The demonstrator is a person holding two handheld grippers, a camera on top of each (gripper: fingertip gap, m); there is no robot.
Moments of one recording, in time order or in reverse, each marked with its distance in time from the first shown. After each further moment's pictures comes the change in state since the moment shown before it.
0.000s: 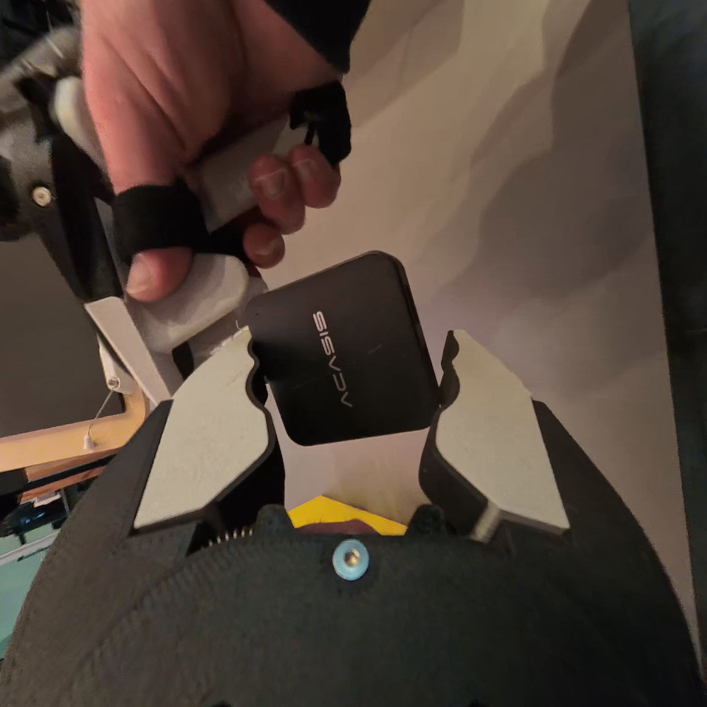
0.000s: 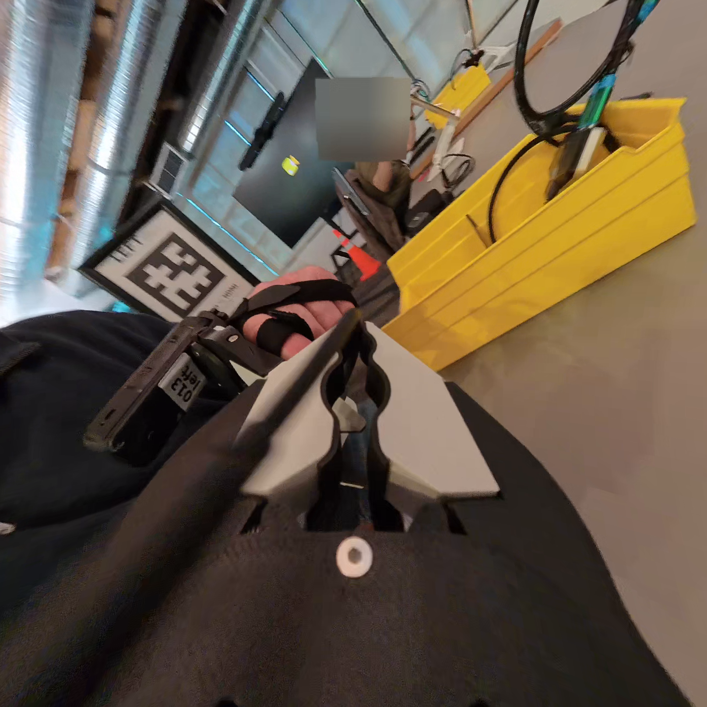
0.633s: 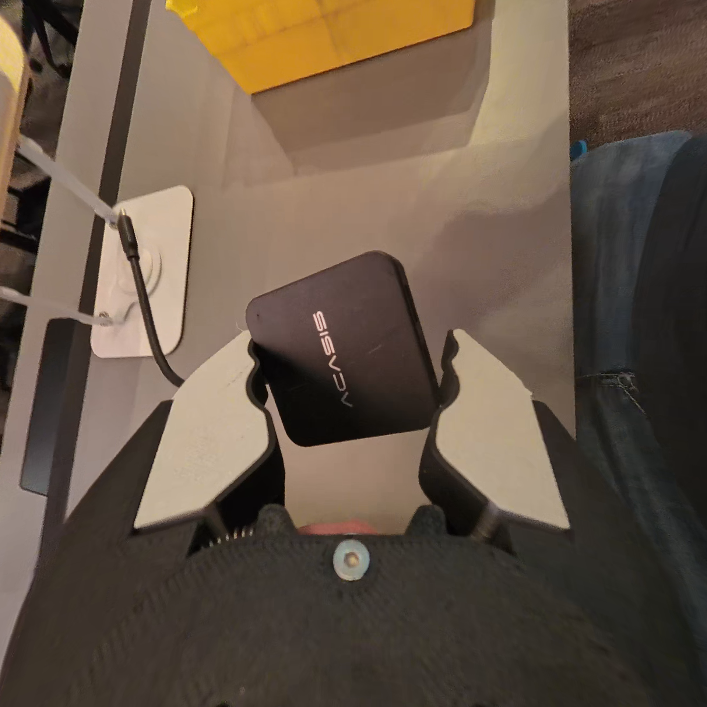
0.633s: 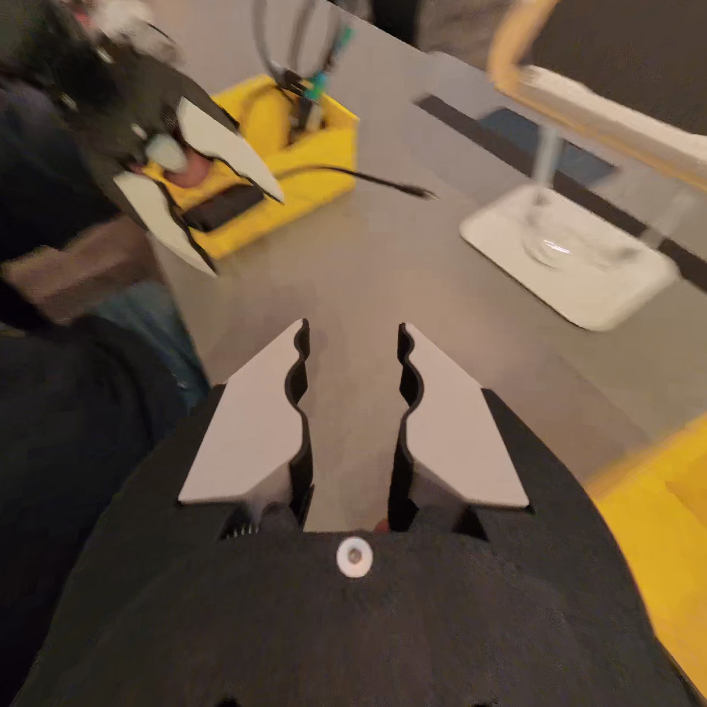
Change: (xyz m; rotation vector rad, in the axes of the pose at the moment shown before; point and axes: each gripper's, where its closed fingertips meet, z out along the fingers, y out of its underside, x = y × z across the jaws) left arm -0.020 0.028 -0.011 0.207 0.221 -0.437; right arm -0.040 0.016 -0.165 -0.184 0.836 -0.468
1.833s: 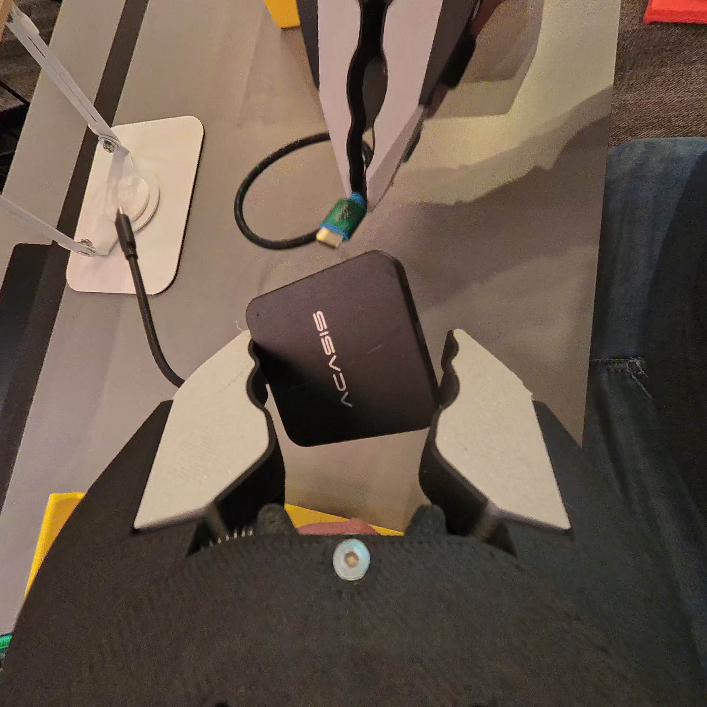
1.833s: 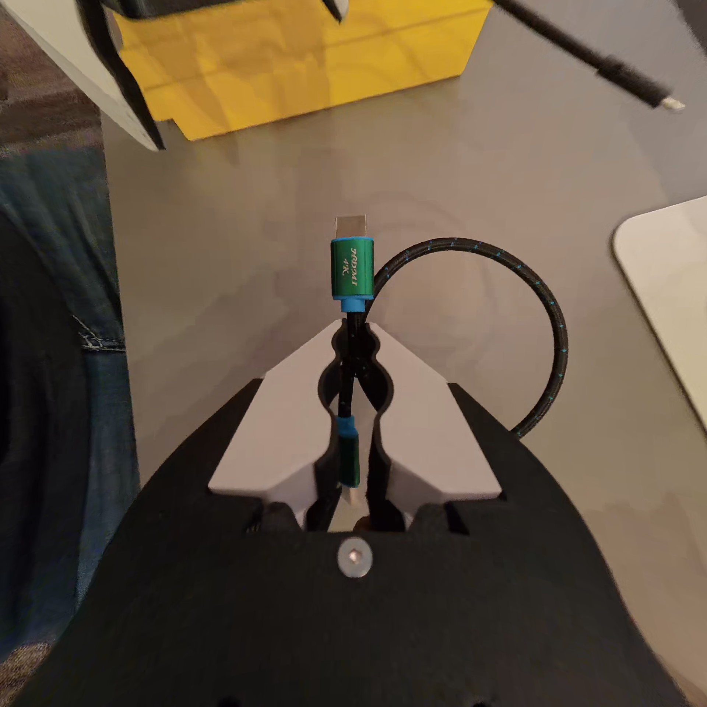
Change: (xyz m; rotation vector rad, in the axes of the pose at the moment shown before) left arm -0.020 0.039 -0.010 -0.015 0.004 -0.146; right arm -0.020 0.051 0.152 -0.277 -0.167 -0.256
